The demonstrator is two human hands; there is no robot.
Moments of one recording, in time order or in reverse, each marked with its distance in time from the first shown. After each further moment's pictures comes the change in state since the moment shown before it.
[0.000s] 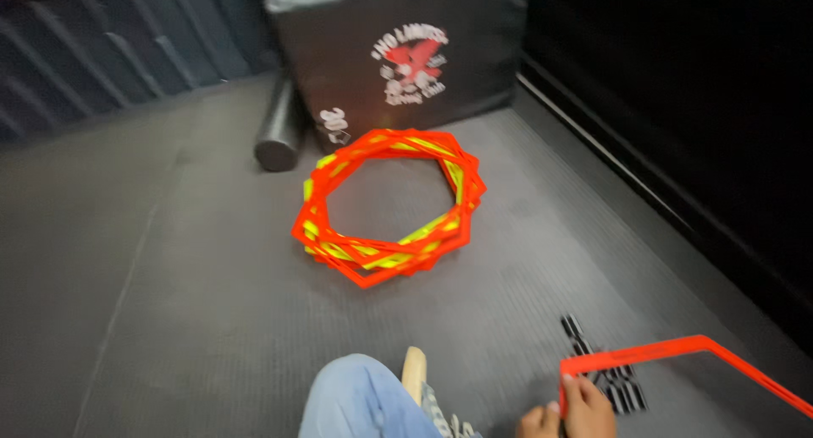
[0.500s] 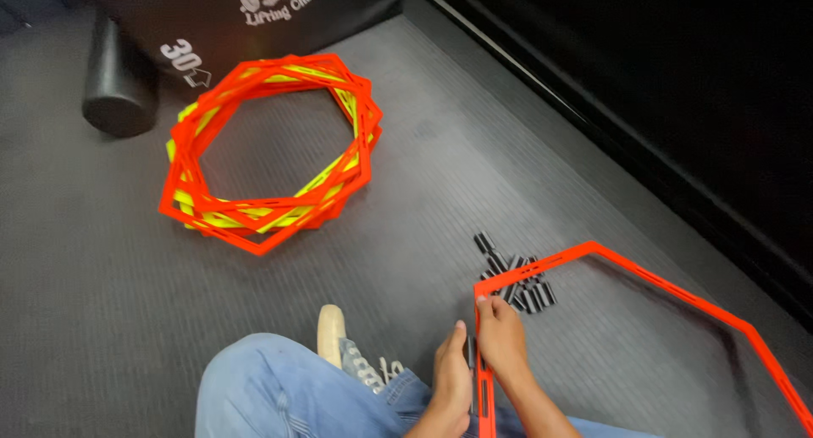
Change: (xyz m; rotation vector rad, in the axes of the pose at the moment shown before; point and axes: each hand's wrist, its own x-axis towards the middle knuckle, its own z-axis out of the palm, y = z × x) left_hand -0.135 0.200 -0.117 -0.633 -0.088 -0.379; right_hand -0.062 -0.072 -0.045 0.109 -0.078 0.038
